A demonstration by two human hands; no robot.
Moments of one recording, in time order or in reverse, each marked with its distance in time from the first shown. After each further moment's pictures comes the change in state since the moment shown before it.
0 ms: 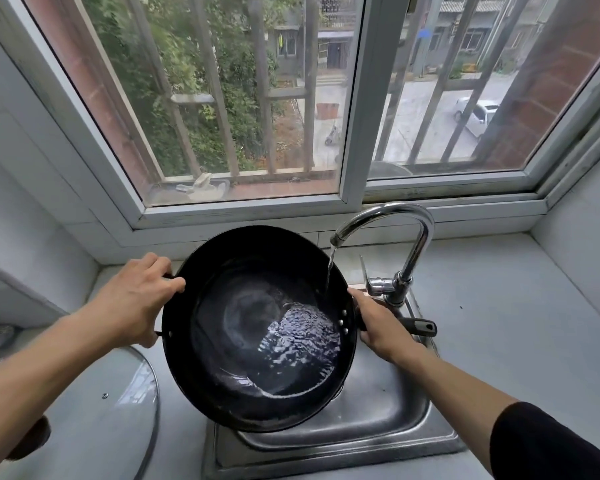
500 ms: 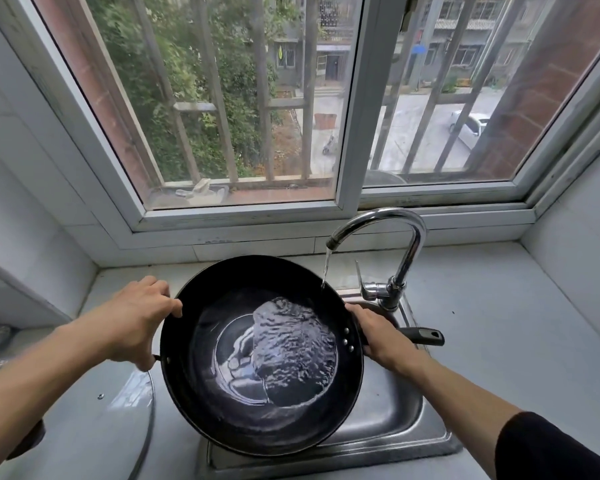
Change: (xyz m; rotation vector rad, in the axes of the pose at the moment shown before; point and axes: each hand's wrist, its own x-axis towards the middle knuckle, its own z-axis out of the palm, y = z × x) left_hand -0.016 0.017 -0.012 -0.091 -0.308 0.008; right_hand -0.011 0.012 0.000 -0.110 -0.126 -0.014
